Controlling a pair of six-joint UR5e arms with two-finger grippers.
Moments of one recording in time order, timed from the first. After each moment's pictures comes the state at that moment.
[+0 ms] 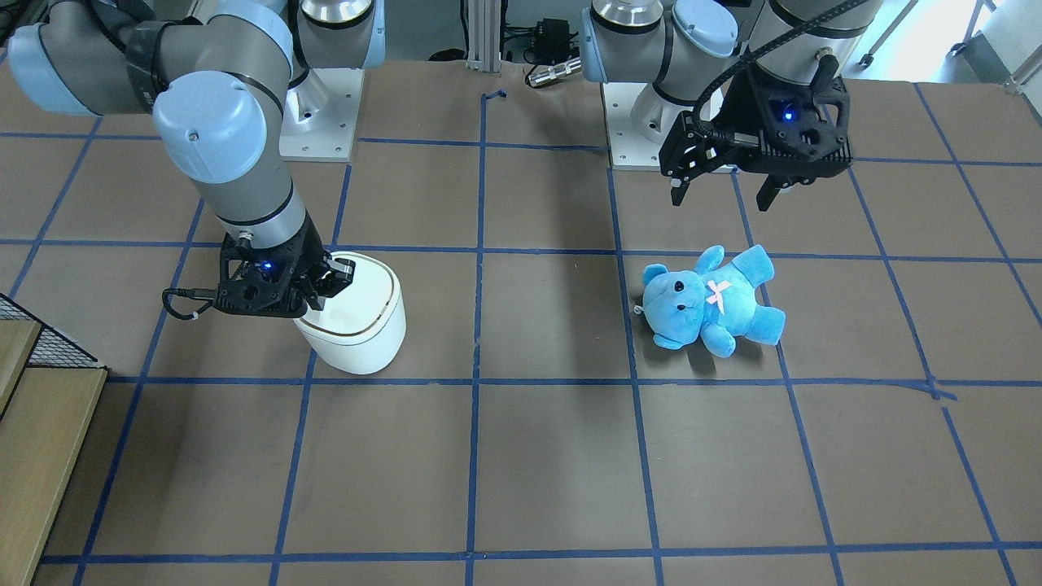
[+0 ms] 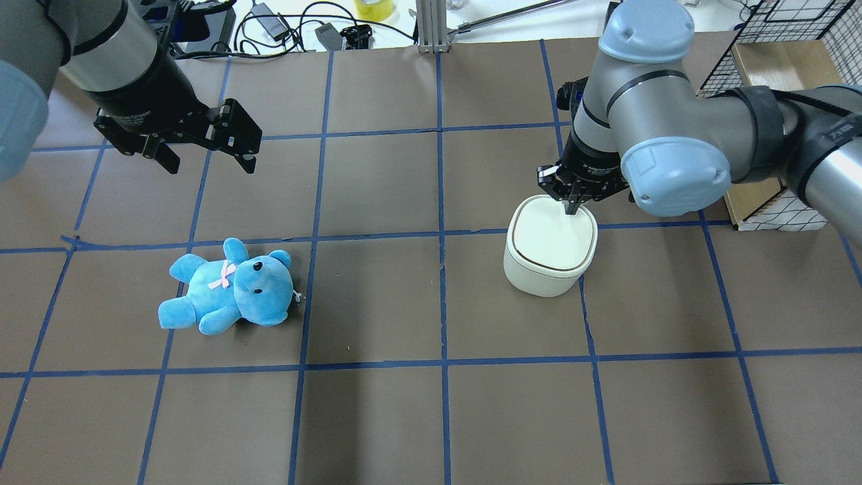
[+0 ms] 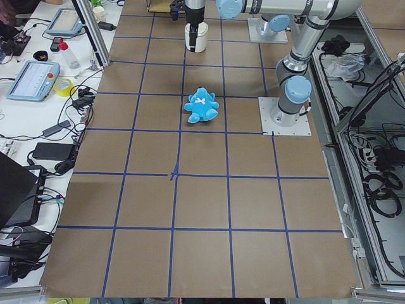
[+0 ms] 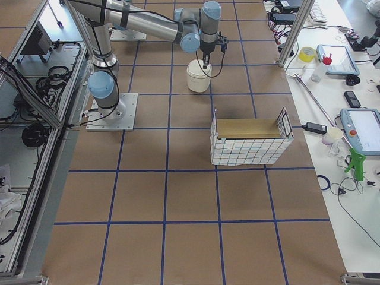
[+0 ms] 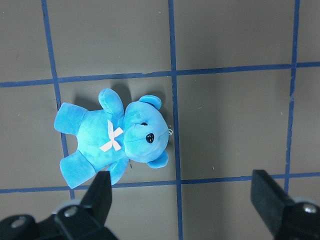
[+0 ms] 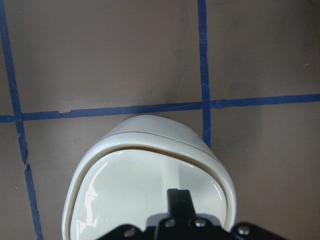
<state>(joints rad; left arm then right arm) -1.54 -1.52 -1.60 -1.55 1.57 0.07 1.64 -1.42 1.81 -1.92 -1.55 0.12</state>
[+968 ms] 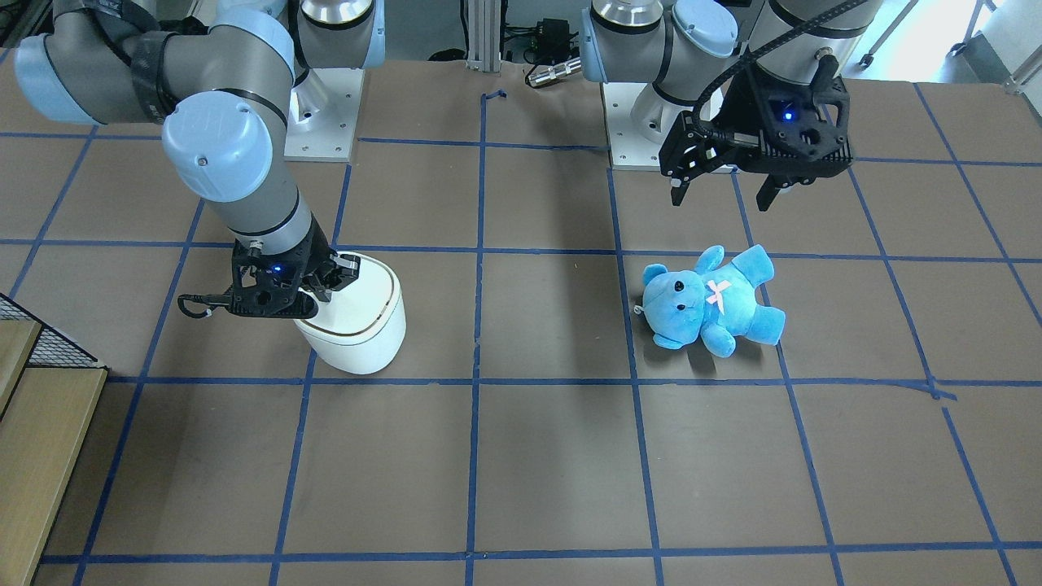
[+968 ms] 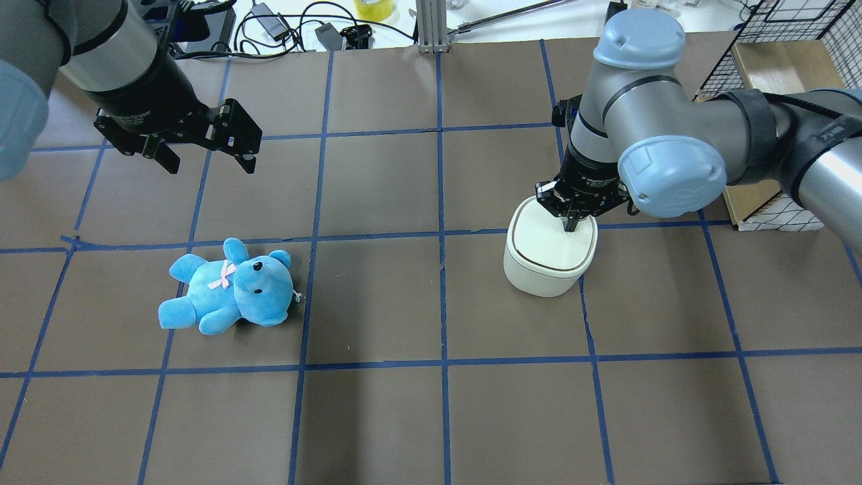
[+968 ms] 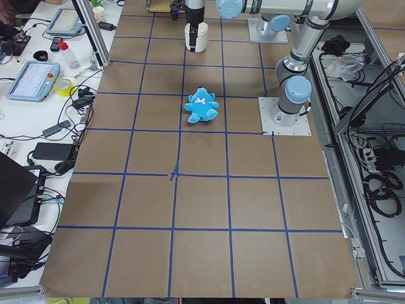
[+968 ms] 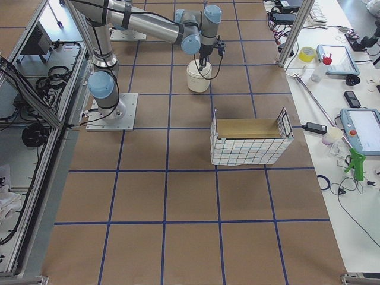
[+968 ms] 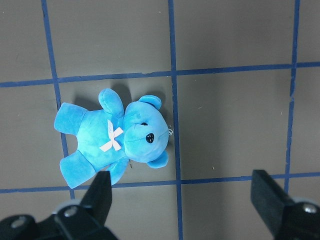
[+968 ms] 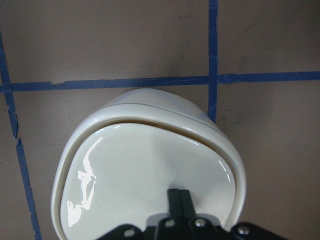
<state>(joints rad) -1.54 -1.52 -1.60 -1.55 1.57 0.07 1.64 -1.40 1.82 -1.88 -1.54 0.09</state>
